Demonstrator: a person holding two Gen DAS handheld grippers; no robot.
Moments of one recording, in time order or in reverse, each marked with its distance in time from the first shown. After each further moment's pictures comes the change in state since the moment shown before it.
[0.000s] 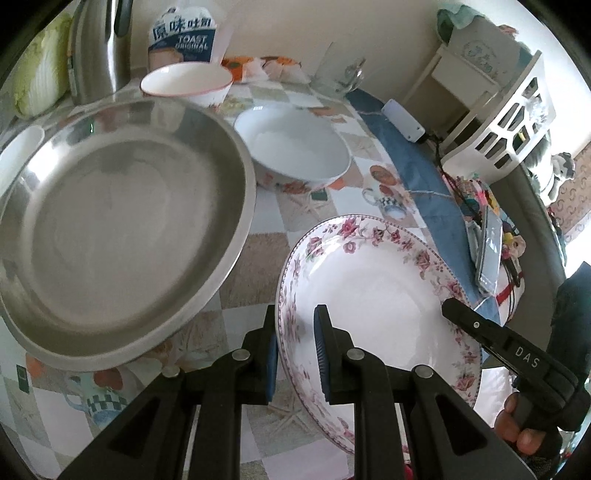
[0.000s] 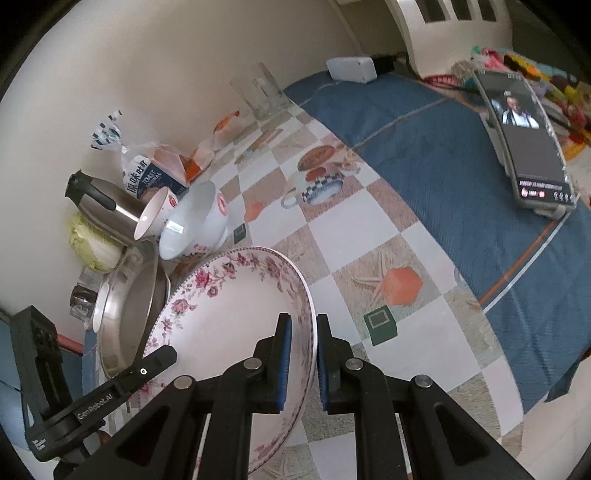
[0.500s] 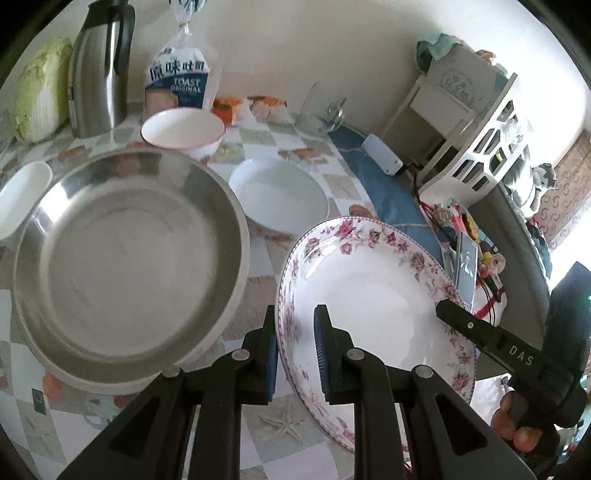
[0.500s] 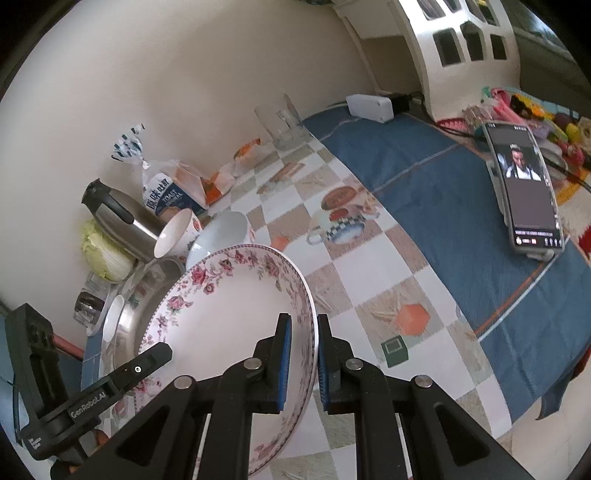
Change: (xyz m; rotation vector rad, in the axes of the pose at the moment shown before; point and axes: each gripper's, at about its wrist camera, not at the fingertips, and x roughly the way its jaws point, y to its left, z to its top) left arm -0.037 0.002 0.014 0.022 -0.112 -0.057; right arm -0.028 0.031 0.014 -0.042 -0.090 0.007
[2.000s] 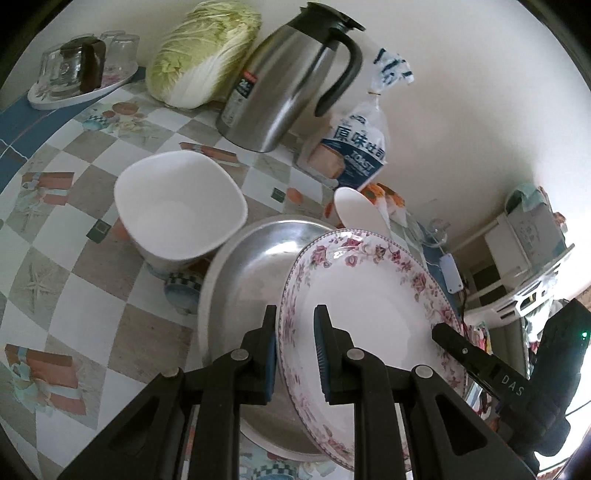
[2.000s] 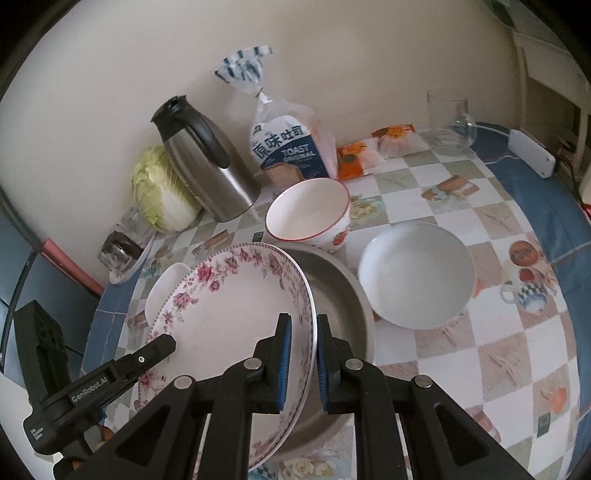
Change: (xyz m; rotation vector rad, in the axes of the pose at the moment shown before) left arm -0.058 0.191 0.027 -0.406 -0.171 0.052; right arm 0.100 0.197 0.014 -0.310 0.119 0.105
